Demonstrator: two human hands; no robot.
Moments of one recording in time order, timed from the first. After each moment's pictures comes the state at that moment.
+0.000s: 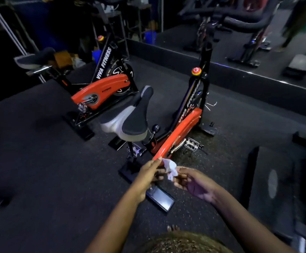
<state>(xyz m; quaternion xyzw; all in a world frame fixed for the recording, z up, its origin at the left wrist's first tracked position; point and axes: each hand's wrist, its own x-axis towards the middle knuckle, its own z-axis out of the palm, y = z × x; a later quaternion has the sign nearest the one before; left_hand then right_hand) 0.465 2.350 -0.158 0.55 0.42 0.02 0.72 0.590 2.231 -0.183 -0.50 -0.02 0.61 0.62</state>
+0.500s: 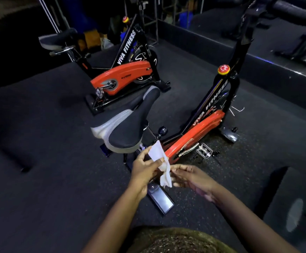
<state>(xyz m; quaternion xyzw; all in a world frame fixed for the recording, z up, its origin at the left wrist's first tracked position) 0.552 2.372 -0.169 0.43 0.50 0.24 0.71 0.688 2.280 -0.185 -0.56 -0.22 0.64 0.48</state>
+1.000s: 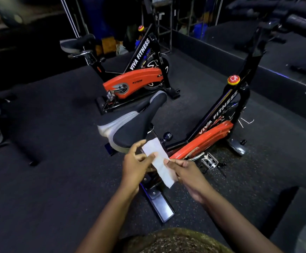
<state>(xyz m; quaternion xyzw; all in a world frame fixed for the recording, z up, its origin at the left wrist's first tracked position) 0.543 2.373 -0.143 0.54 0.51 0.32 0.58 0.670 2.300 -0.159 -0.56 -0.27 0.55 0.55</state>
